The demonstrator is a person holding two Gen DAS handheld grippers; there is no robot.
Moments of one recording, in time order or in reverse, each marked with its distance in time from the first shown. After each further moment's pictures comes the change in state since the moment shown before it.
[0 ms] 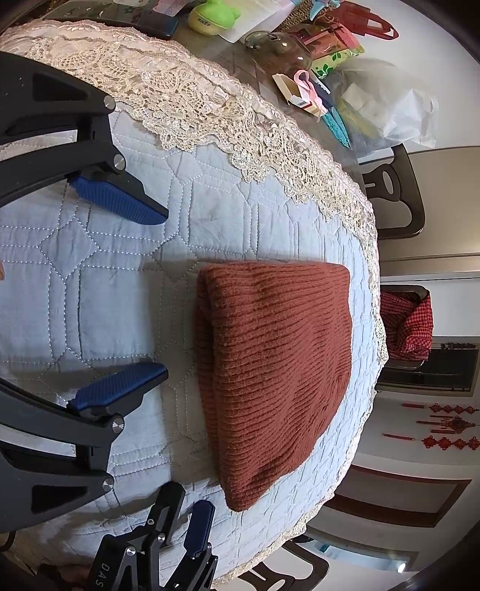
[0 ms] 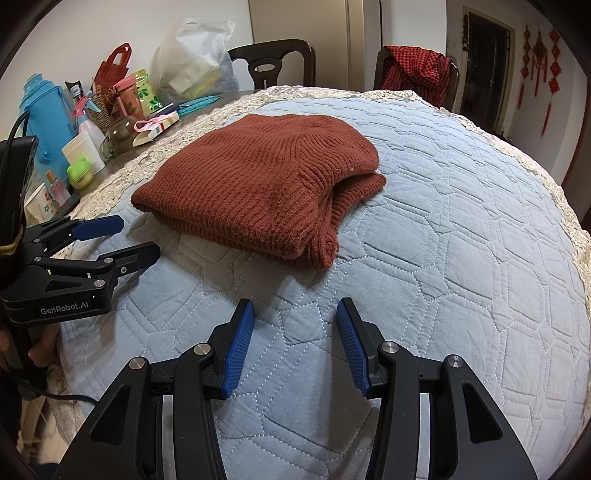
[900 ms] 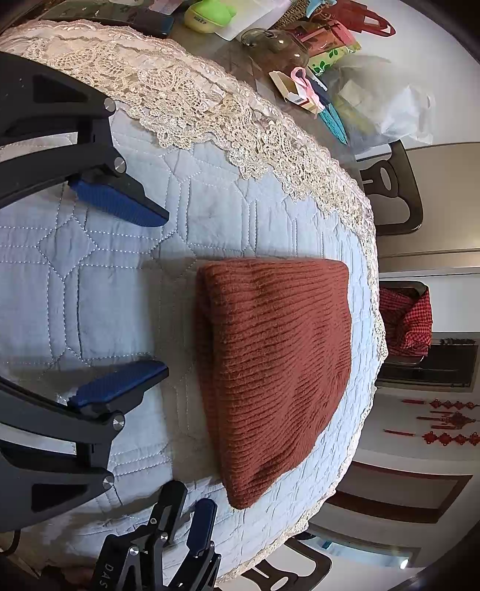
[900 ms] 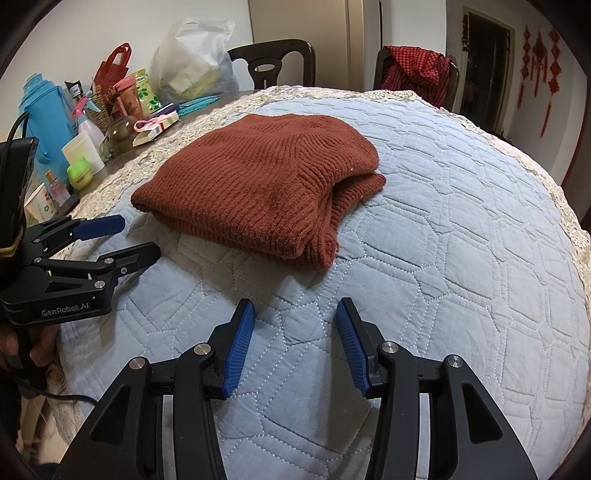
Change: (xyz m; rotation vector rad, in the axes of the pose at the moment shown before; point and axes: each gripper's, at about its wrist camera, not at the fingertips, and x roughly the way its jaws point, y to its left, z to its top) left arm 0.000 -0.001 0.001 0.011 -0.004 -0.011; right arm 0.000 0.000 0.000 -0.001 0.000 -0.001
